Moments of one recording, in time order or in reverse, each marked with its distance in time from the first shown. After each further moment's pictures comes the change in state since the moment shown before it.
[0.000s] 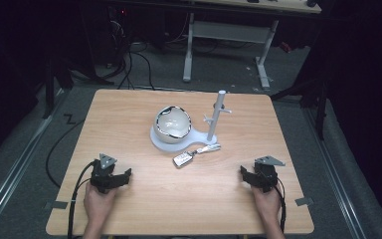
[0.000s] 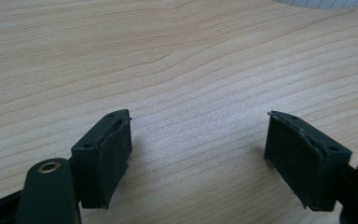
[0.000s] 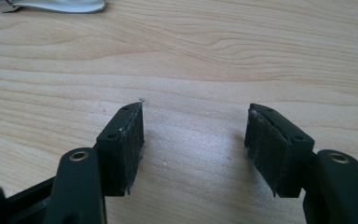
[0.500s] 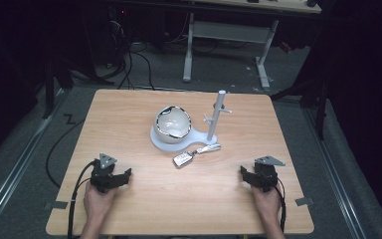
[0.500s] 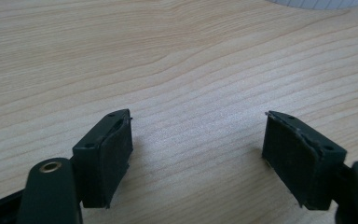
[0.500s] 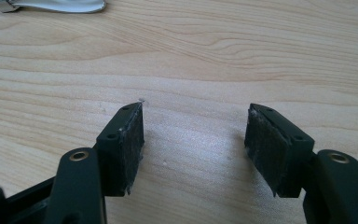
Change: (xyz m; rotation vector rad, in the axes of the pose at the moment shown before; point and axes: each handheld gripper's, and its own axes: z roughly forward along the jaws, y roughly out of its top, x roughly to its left) left arm 0.000 0.001 0.000 -0.002 -0.010 0.003; right arm 0.000 0.000 0.000 0.000 0.000 0.001
